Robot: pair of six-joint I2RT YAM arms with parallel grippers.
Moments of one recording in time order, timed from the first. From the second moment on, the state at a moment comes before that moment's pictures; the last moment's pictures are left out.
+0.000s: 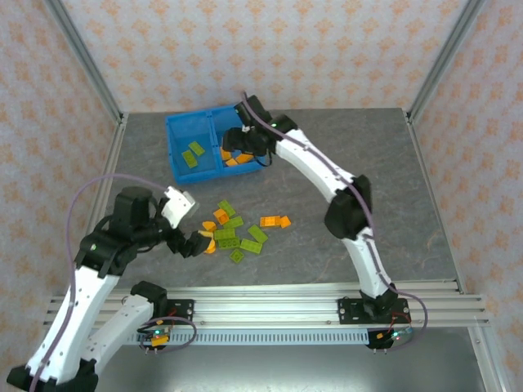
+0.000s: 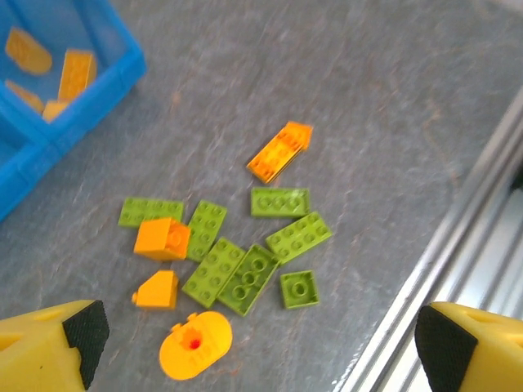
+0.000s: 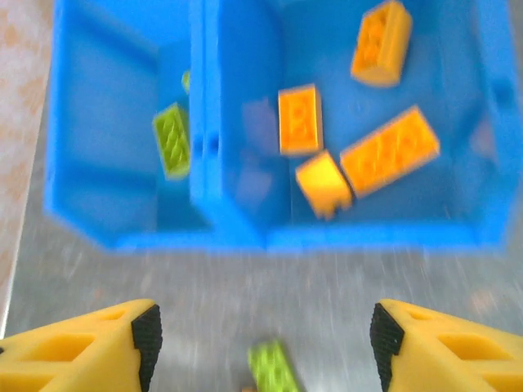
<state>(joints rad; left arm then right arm) -0.28 0.72 0.92 -0.97 0.42 0.27 0.70 2.16 2.20 -0.92 -0.08 0.62</state>
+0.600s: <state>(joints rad) -0.30 1.54 1.07 -0.90 0.26 0.22 0.72 1.33 1.28 -0.94 -0.21 0.72</state>
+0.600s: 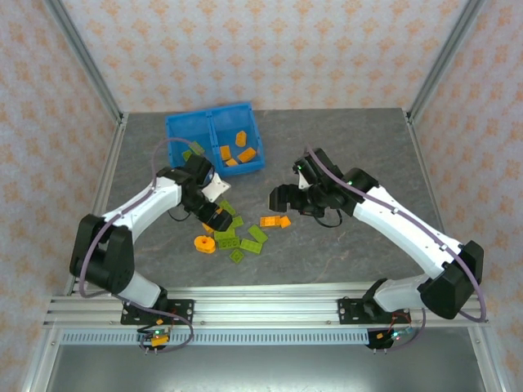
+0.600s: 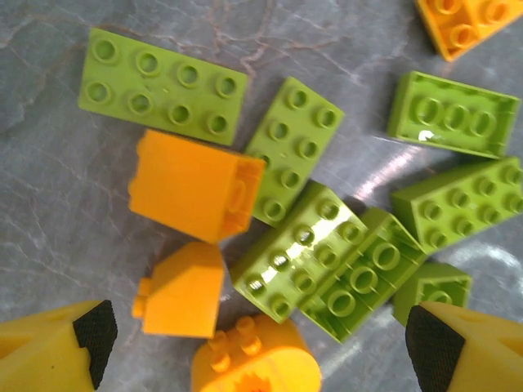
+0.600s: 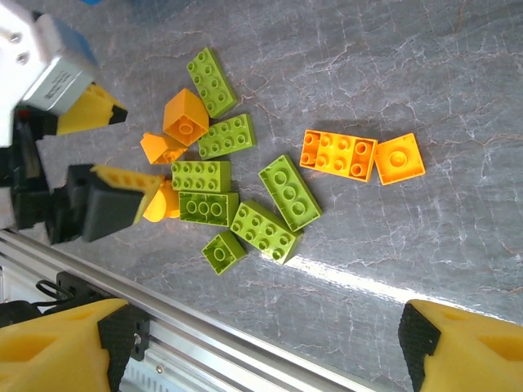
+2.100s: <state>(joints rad) -0.31 1.52 1.33 -0.81 0.25 0.09 0.74 1.38 1.34 -0.93 -0.14 0.74</state>
